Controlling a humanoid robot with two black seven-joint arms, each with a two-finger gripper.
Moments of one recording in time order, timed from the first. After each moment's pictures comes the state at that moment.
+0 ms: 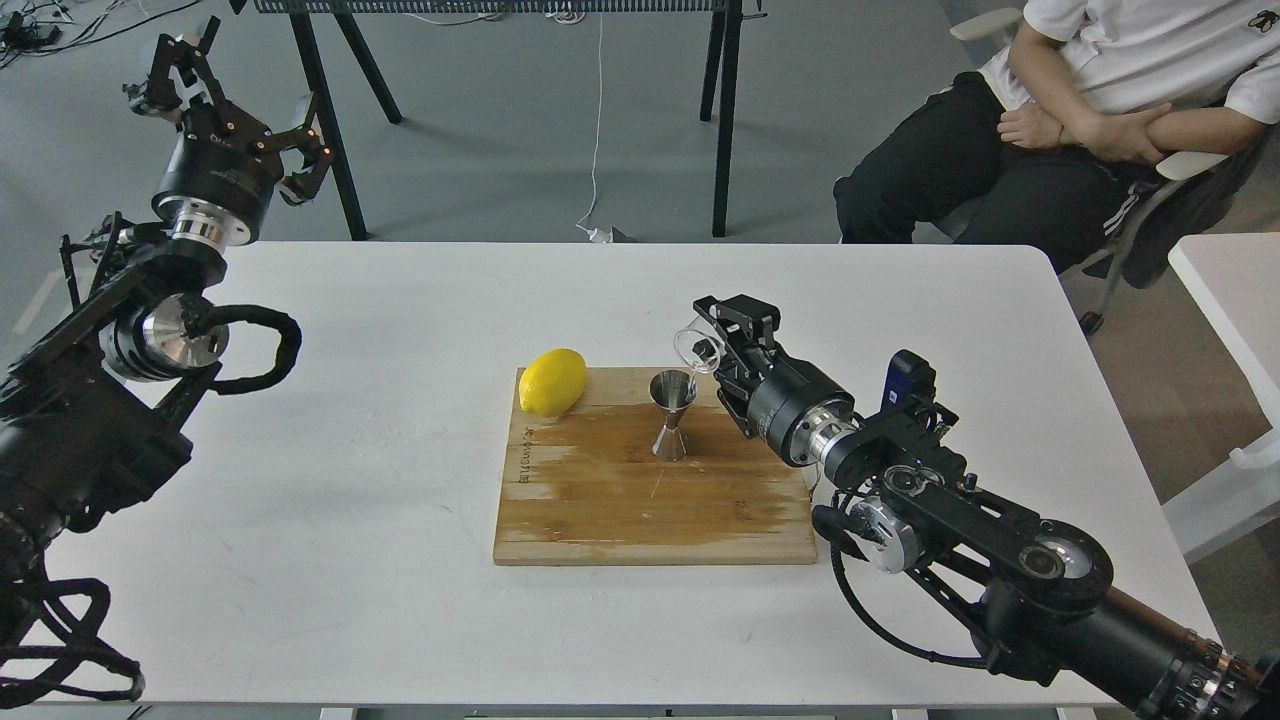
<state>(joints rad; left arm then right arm) -0.78 0.36 -0.89 -0.69 0.11 -0.28 -0.45 0.50 -0.16 0.65 1.28 -0.75 -0.24 0.01</state>
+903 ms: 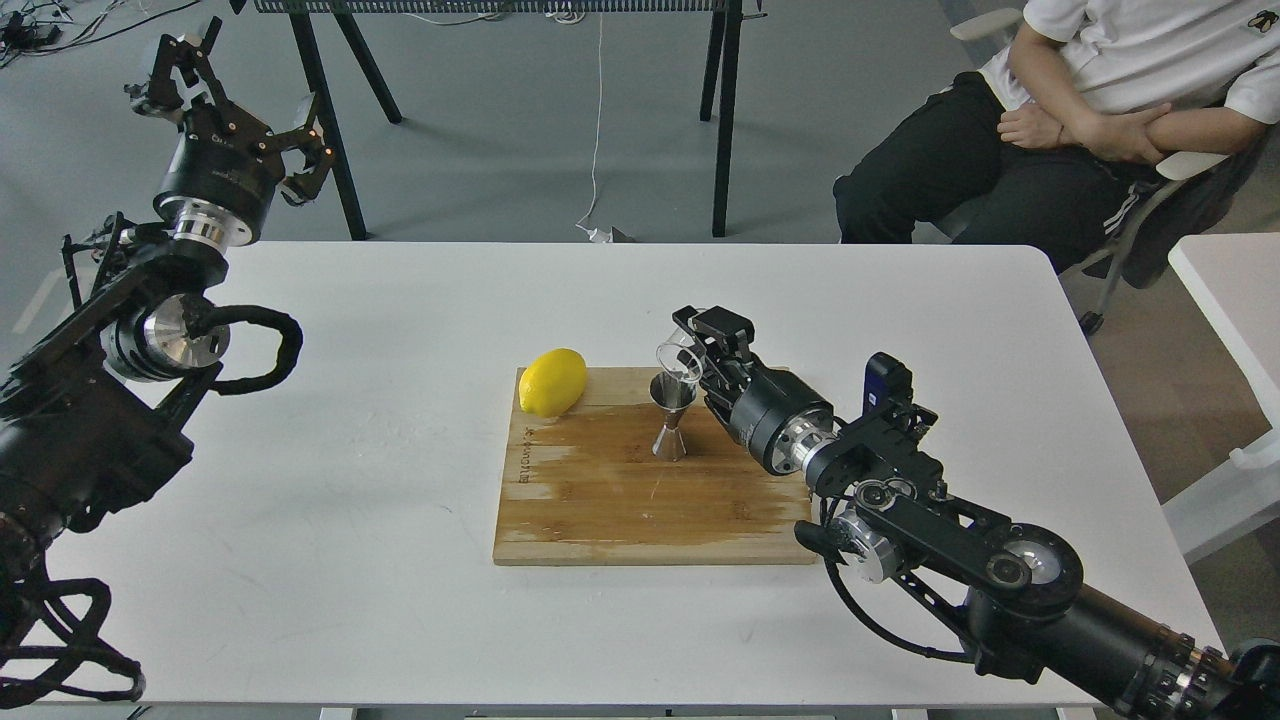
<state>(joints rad) -0.78 0.36 -0.89 -0.69 0.11 -0.29 -0.45 0.51 -0.13 0.59 1.24 -0.84 -0.24 0.04</state>
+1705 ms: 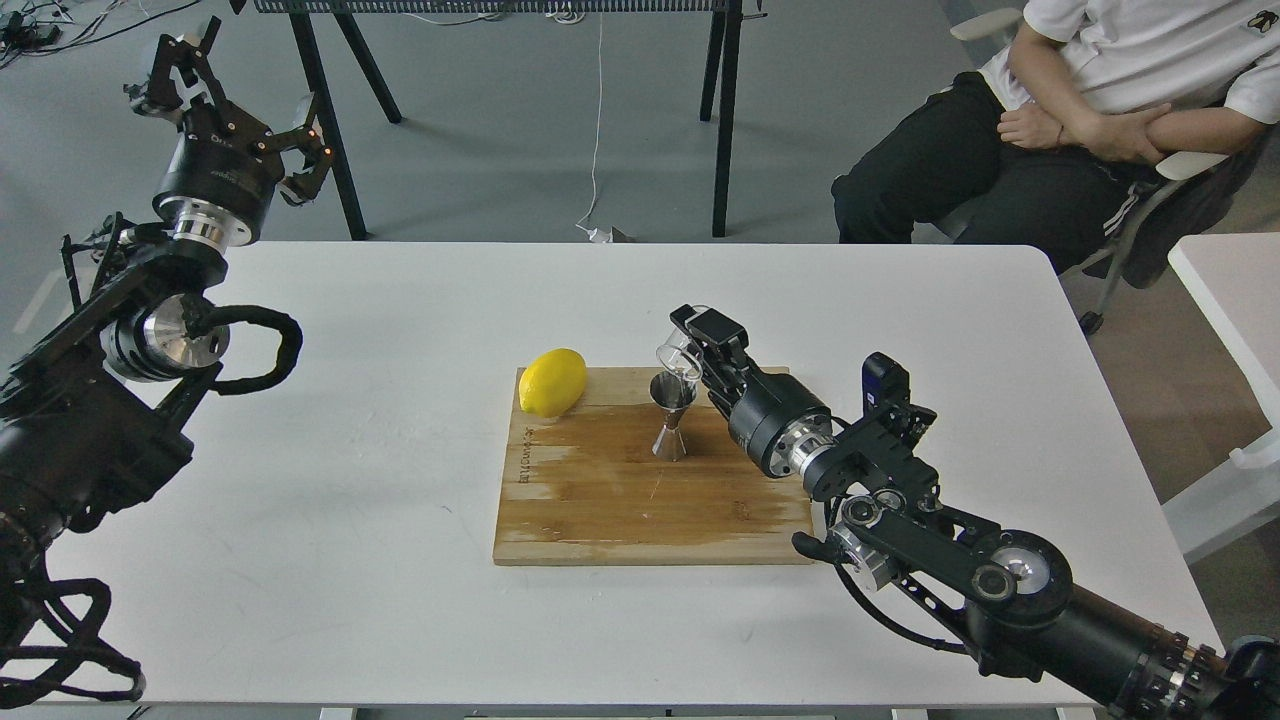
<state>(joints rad) -0.78 0.36 -0.89 -0.69 0.11 -0.29 -0.45 0.53 -0.13 0.55 1.20 -0.95 -0.28 0.09</state>
